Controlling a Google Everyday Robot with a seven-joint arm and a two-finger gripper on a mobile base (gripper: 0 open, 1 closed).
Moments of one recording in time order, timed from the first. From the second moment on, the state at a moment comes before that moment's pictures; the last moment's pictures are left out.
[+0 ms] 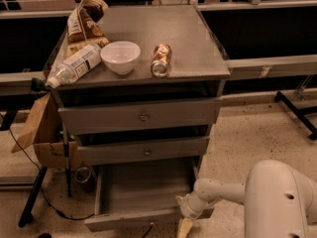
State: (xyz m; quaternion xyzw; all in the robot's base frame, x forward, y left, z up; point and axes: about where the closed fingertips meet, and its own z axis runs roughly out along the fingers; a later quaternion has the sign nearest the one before) arm 0.472 -0.099 0.194 -0.66 0.71 0.22 0.12
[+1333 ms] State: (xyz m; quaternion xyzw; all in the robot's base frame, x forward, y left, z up) arm 0.429 -0.096 0.175 -0.69 0.68 0.23 0.10
